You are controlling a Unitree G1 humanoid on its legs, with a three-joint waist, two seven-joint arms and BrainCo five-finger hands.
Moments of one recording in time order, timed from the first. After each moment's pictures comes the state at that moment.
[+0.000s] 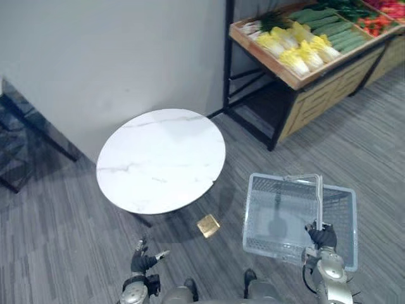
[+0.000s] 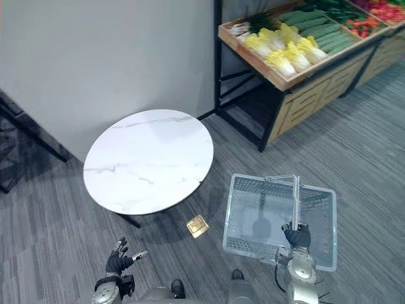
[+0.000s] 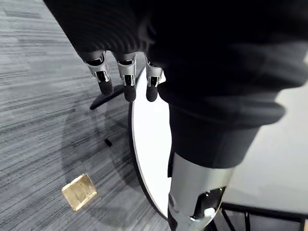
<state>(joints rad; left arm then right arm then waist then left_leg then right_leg) 0.23 0.05 0.08 0.54 -0.06 -0.18 0.14 0.17 -0.06 -0.30 0.27 0.09 -0.07 -0.17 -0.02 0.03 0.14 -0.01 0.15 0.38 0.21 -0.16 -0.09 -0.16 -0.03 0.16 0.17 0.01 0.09</state>
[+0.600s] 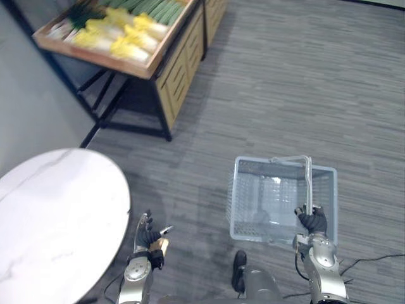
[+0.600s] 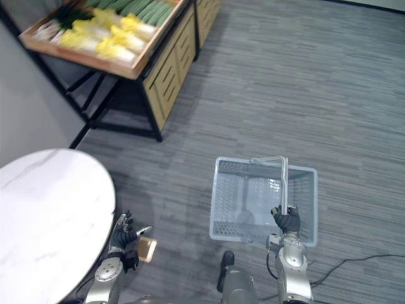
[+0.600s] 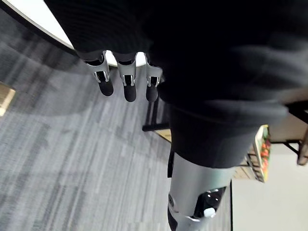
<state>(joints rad) 0.13 0.06 0.07 0.52 -0.07 -0.18 0.16 0.13 -0.11 -0.21 0.21 0.07 -0.07 -0.17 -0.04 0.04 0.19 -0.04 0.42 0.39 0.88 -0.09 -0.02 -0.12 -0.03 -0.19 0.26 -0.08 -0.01</state>
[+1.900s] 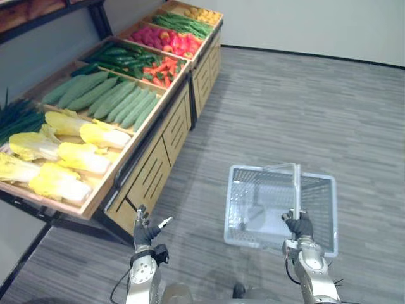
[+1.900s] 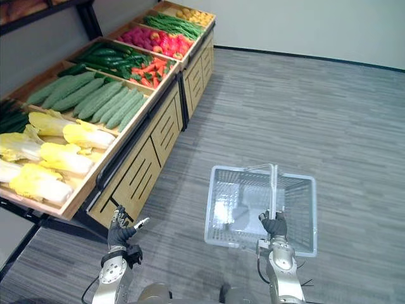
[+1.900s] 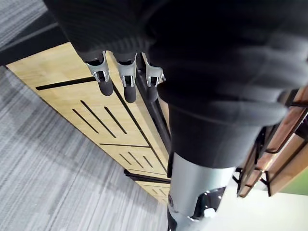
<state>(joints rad) 0.20 -0.05 0.10 0.30 -0.07 -0.18 0.24 0.14 -0.08 -0.20 0.21 0.10 -0.07 -0.16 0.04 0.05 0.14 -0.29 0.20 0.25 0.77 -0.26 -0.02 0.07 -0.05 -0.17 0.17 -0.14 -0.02</state>
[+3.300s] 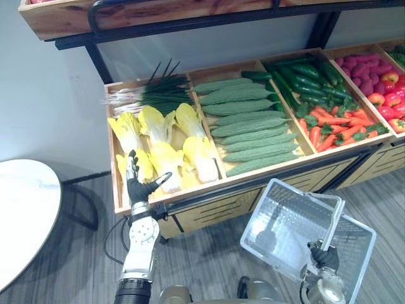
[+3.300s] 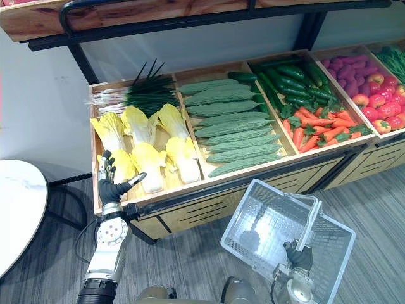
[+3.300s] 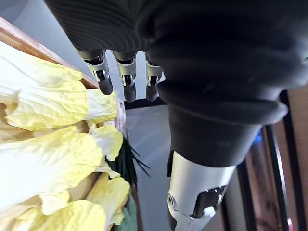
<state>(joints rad) -0.02 0.07 0.05 0.19 0.10 -0.19 0.40 0.26 0.00 -0.33 0.34 0.19 -0.09 -0.19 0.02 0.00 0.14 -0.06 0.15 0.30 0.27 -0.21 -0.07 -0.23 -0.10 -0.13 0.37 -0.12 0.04</state>
